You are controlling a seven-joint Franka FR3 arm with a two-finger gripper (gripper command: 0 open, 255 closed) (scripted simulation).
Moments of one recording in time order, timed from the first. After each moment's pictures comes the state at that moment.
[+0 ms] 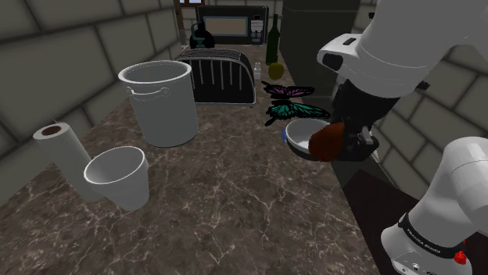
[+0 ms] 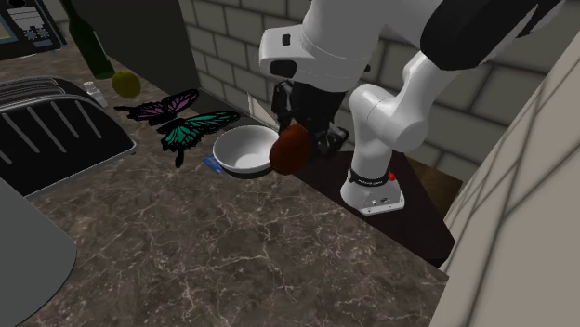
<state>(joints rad) 0.33 -0.78 0.44 -2.39 -0.03 1.65 -0.12</state>
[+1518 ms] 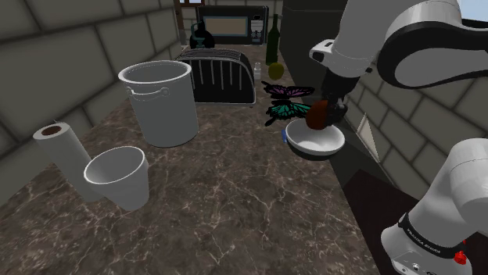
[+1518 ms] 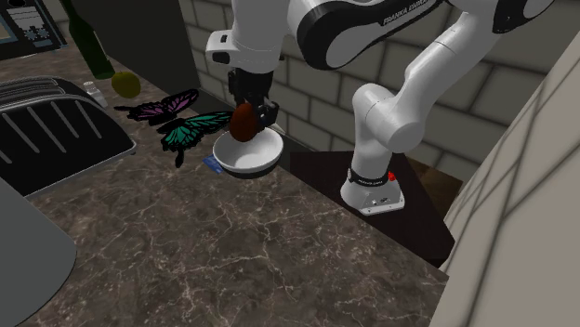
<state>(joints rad) 0.19 -0.74 0.12 -2.56 -0.25 1.93 -0.42</state>
